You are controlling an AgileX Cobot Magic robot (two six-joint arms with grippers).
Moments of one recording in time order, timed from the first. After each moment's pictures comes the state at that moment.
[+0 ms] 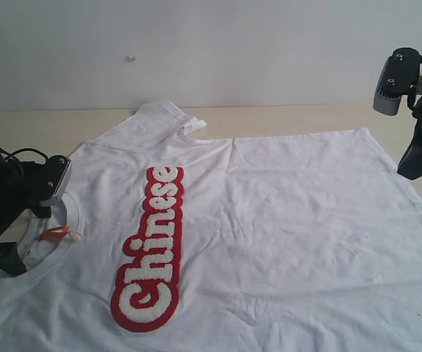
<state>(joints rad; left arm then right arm) -0.10 2.02 -1.18 -0.16 0.80 1.64 -0.09 1.57 -1.13 0.17 0.98 -1.09</state>
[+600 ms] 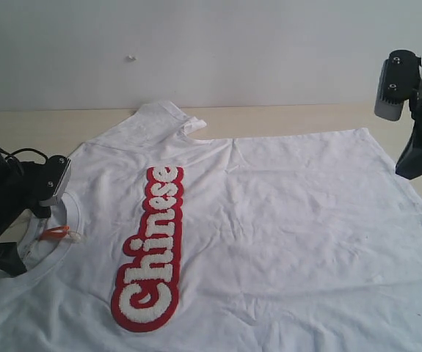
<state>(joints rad) -0.10 2.02 -1.18 -0.16 0.80 1.63 -0.09 1.57 -1.13 0.19 0.98 -1.19</state>
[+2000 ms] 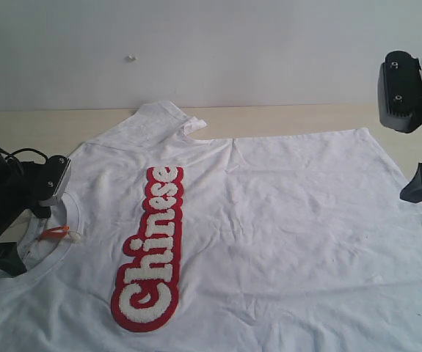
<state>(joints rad) -0.10 2.02 -1.18 -0.16 0.80 1.63 -0.09 1.57 -1.13 0.16 0.91 -1.38</state>
